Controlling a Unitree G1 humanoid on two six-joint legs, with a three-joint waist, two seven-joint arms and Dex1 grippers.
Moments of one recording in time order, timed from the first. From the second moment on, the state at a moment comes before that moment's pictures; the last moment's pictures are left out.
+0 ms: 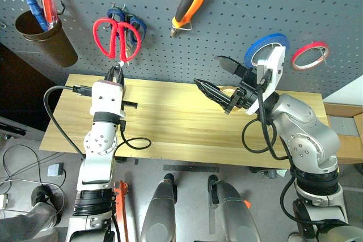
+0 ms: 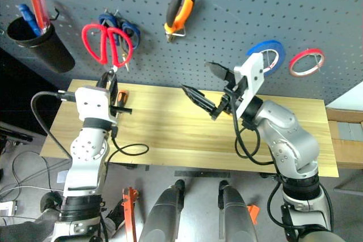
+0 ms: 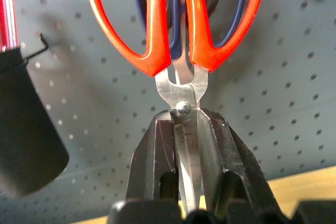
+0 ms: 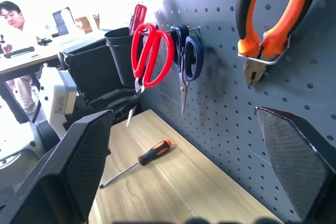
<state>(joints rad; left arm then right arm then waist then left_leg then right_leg) -0.32 0.33 0.16 -0.10 0.11 -0.07 -0.05 -0.57 -0.35 0.01 -0.45 0.60 0.62 0.52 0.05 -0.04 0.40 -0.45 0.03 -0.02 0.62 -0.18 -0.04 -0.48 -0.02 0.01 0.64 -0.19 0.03</state>
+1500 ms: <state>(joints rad) -0.28 0.40 0.27 0.12 -0.12 0.37 -0.19 -0.54 -0.35 0.02 -0.48 0.61 0.63 0.48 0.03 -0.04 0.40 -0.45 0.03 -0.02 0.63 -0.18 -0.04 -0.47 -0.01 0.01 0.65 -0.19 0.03</state>
